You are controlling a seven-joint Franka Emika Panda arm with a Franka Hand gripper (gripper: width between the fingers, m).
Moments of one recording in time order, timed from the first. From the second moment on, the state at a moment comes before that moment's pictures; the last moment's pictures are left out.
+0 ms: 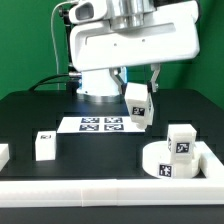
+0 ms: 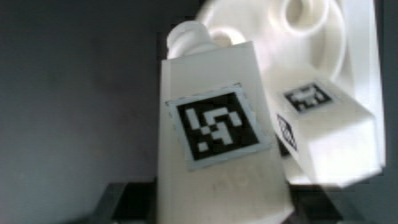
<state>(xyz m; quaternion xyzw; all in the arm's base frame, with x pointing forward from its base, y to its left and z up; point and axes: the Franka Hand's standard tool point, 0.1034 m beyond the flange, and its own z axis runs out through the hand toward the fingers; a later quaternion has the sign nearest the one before) 0.569 0.028 0.140 -0.98 0.18 -0.09 0.06</state>
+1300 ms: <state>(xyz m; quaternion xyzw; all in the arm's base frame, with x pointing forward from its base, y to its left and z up) 0.563 0.040 0.123 -0.95 0.16 -0.28 0.03</state>
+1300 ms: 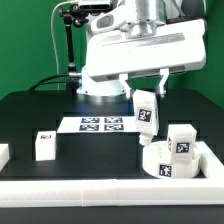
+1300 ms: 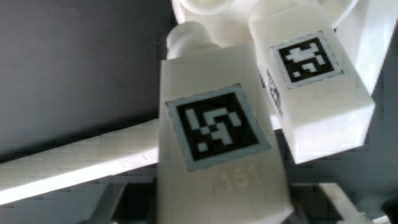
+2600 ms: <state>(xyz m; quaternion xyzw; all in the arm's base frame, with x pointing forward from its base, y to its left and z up) 0.551 0.051 0.107 -0.95 0.15 -0.27 0.04</state>
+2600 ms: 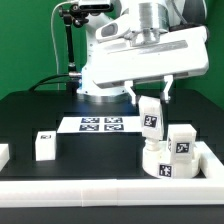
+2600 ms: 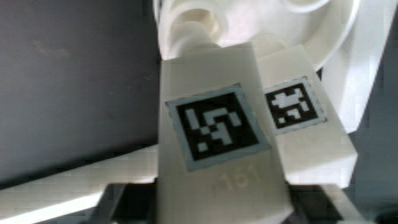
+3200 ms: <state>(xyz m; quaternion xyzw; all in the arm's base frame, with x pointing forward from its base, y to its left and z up) 0.550 0.058 0.097 -0.95 0.15 -0.26 0.04</state>
